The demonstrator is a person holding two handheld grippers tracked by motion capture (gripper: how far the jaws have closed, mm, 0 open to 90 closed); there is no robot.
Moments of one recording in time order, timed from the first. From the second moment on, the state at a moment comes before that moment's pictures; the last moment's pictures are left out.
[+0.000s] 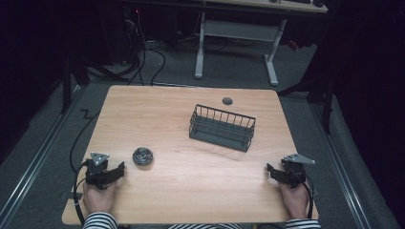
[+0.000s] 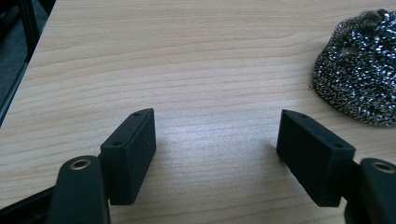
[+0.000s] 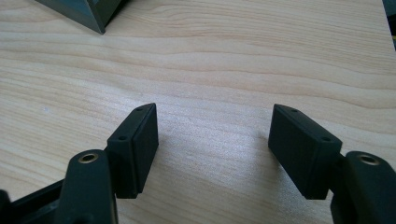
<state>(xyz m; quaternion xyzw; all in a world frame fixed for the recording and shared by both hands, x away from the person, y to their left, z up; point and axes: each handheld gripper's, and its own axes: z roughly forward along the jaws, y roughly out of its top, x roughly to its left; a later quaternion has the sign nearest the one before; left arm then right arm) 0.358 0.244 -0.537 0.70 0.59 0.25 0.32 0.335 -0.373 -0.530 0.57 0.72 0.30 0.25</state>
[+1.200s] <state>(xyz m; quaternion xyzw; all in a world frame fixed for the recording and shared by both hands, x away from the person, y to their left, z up) 0.358 0.243 -0.537 0.70 0.58 0.25 0.32 0.364 -0.357 -0.461 0.52 0.74 0.38 0.22</state>
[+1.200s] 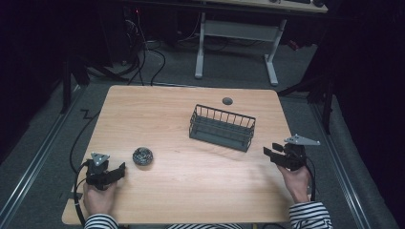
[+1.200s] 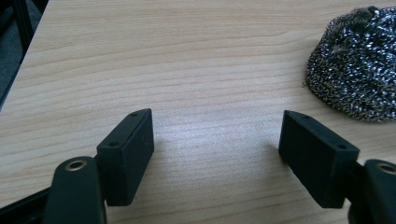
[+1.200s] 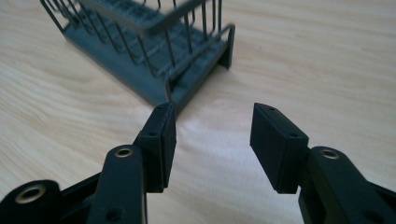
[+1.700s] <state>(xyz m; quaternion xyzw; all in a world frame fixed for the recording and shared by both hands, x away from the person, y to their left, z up) 0.358 0.243 -0.537 0.70 0.58 0.25 0.32 0.416 -0.347 -0.413 0.50 0.73 0.39 0.23</state>
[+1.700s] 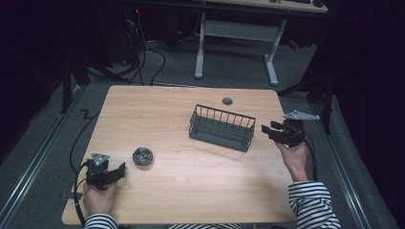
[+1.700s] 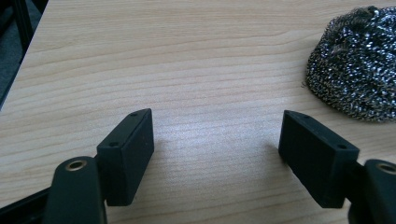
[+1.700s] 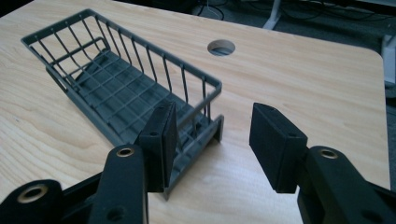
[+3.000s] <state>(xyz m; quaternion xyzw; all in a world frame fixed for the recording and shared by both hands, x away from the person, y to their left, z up) 0.358 0.242 -0.537 0.71 0.58 0.25 0.32 0.500 -0.311 -0.441 0.53 0.77 0.32 0.17</state>
